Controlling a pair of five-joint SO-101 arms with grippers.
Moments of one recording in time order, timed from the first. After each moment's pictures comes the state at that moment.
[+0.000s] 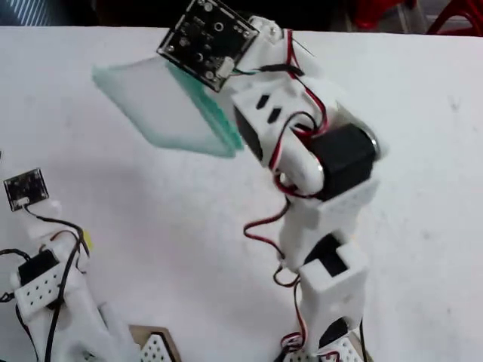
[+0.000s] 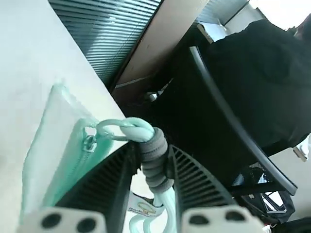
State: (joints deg) left arm -41.9 -52.4 76.8 48.5 -7.3; right arm -30.4 17.9 -93.1 96.9 40.9
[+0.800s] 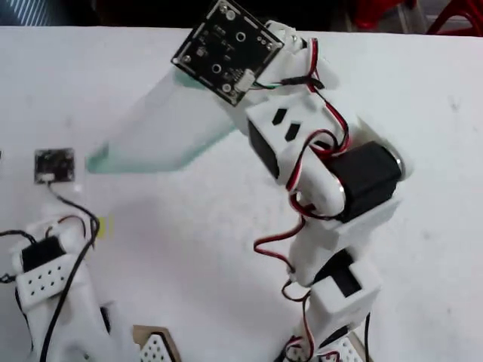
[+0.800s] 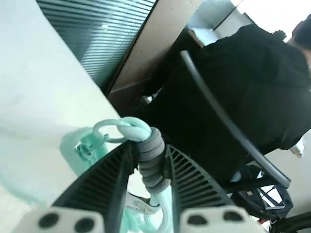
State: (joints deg) left arm -32.8 -52.4 68.3 52.6 -18.9; right arm -30.4 10.2 -84.2 97.3 38.4
